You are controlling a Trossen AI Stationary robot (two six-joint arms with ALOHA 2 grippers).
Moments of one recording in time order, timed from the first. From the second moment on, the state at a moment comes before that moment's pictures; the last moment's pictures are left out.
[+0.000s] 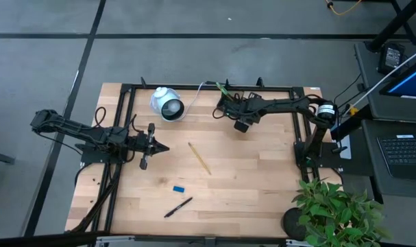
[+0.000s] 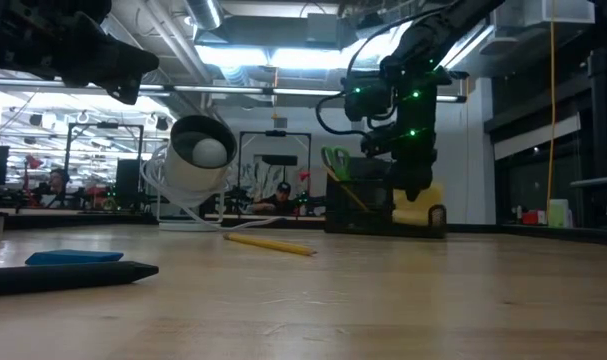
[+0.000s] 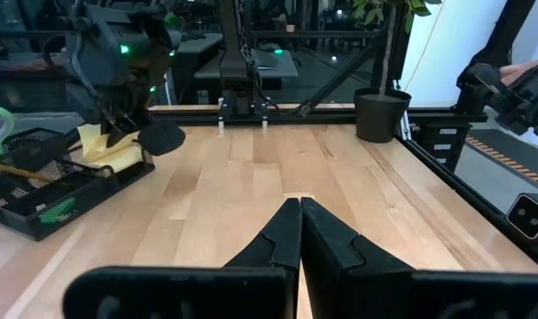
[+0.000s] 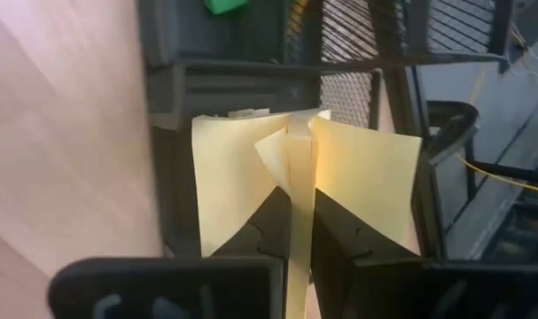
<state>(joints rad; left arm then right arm) -0.19 0.49 0.14 0.27 -0.14 -0.04 -0.33 1.82 1.19 -0.83 0.62 0.09</state>
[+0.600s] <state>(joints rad) -0.19 0.49 0.14 0.27 -0.14 -0.04 -0.35 1.82 1.19 -0.80 0.58 0.05</state>
